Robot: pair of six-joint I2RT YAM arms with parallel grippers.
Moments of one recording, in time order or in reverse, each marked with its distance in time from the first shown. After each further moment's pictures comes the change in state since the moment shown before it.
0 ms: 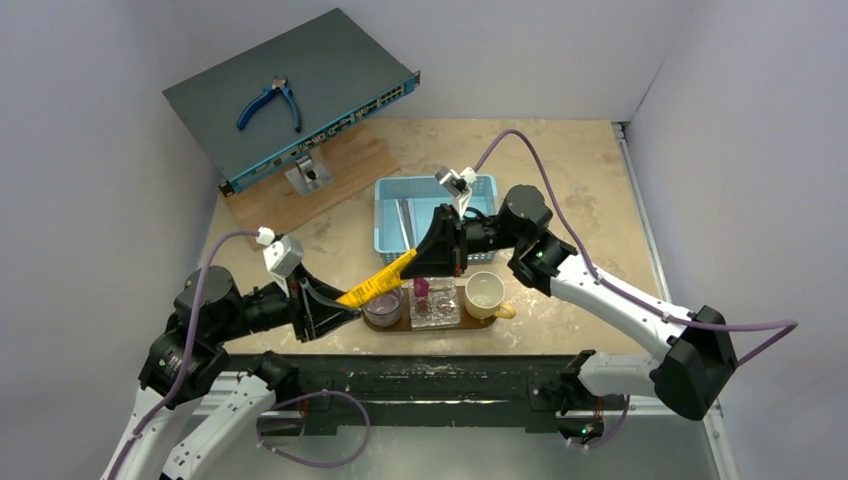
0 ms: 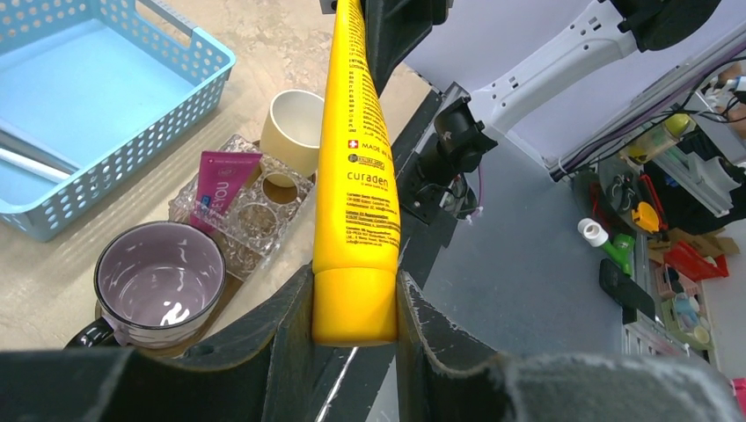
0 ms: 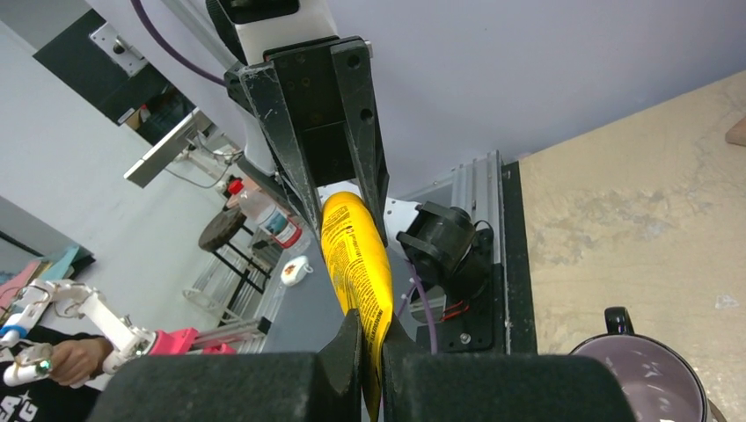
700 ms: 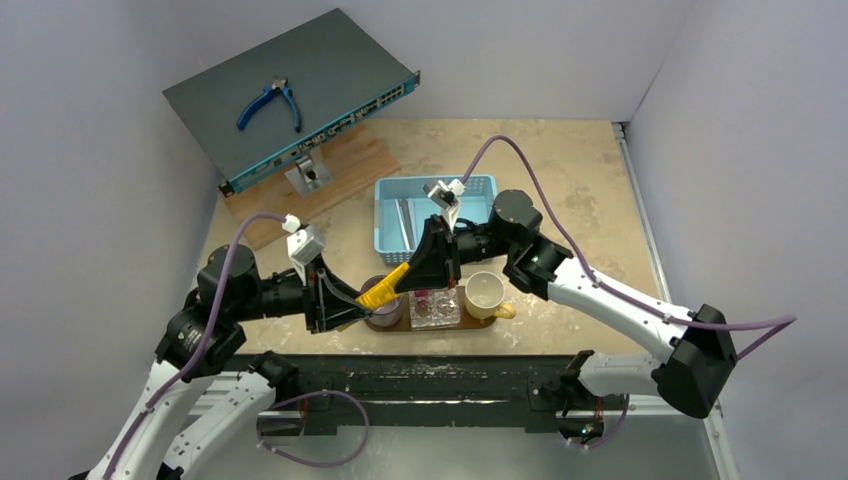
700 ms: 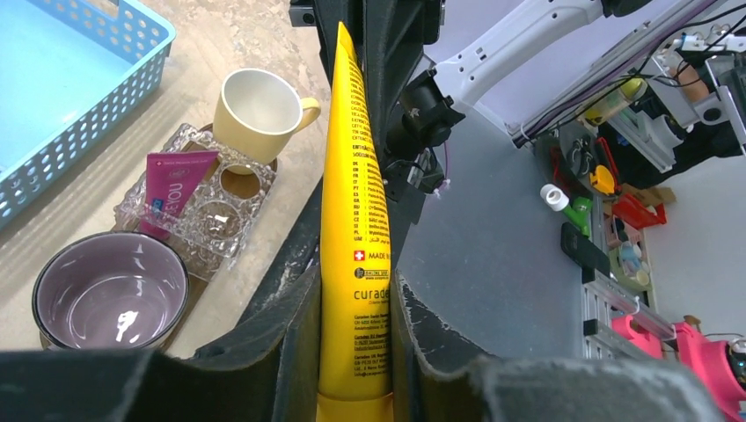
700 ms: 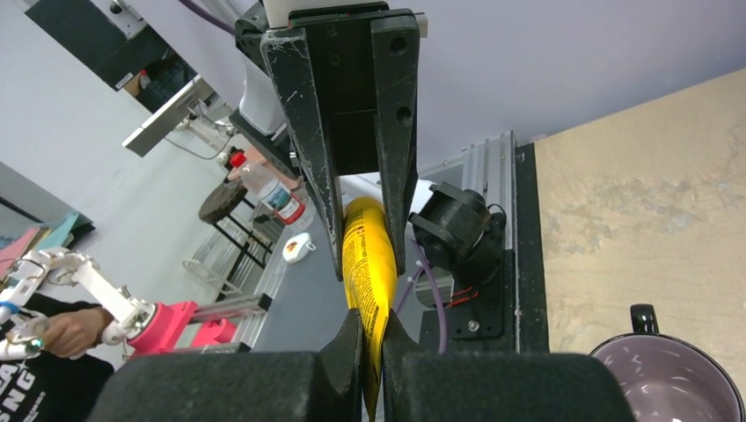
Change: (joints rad) left arm -0.005 0.123 0.001 0.047 0.131 0.013; right arm 0.071 0.000 0.015 -0.075 0.013 -0.080
